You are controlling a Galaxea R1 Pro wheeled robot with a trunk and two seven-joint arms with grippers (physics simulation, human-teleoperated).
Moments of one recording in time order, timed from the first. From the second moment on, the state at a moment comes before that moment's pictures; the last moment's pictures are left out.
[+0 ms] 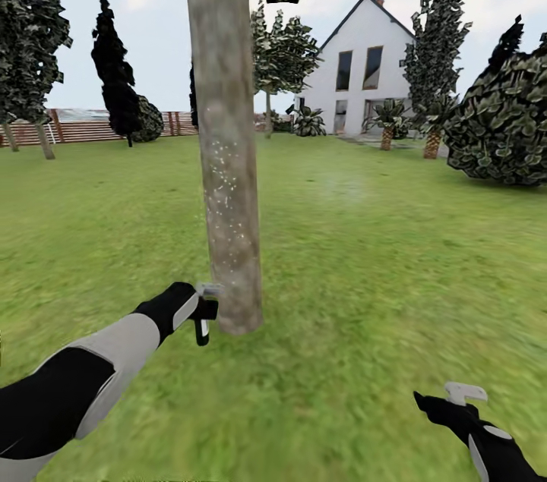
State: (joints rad) left arm -1.09 -0.01 -0.42 -0.19 0.39 0.57 0.02; right arm -0.46 -0.16 -0.67 -0.54 0.39 0.05 0.32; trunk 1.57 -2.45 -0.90
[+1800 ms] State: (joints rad) left arm -1.04 -0.03 -0.42 -0.19 0.39 0.51 0.02; right arm -0.46 -0.16 -0.67 -0.54 0.39 0.05 0.32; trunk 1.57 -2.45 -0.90
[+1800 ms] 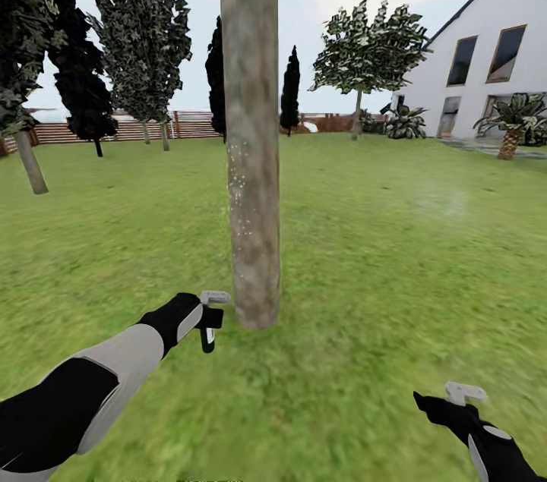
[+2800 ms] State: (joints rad) left arm -1.04 -0.04 -0.42 -0.19 0.39 0.51 0.02; right arm -0.46 -0.16 -0.67 -0.54 0.39 0.05 0.32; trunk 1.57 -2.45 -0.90
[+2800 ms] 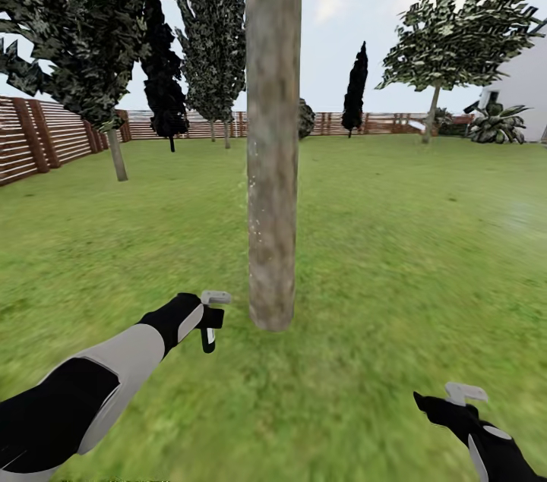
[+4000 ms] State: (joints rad) left arm -1.05 -0.05 -0.42 -0.39 0.37 0.83 0.05; right arm -0.46 -0.17 -0.67 -0.54 0.39 0.05 0.32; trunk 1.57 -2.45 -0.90
